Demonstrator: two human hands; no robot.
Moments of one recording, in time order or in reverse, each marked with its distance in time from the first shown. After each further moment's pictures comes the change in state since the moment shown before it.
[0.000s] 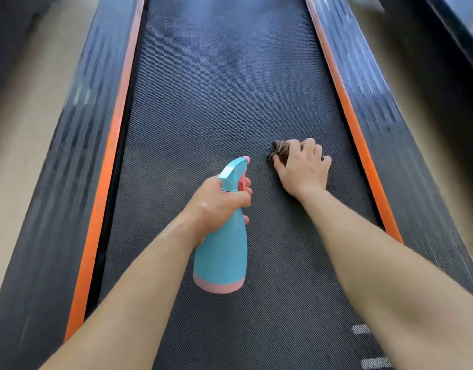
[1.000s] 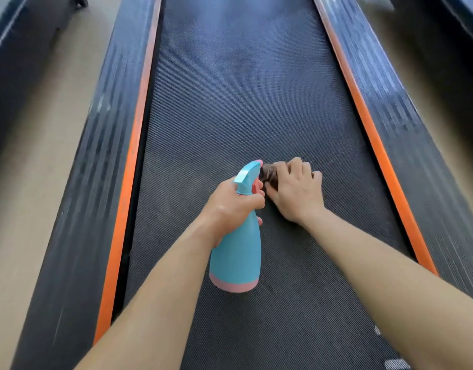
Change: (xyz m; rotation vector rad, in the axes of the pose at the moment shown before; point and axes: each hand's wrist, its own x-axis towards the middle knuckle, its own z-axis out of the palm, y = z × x) left_hand -0.006 0.000 -0.006 0.013 0.016 0.017; right_hand -0.052 -0.037 0.002 -0.027 -0.016 -0.217
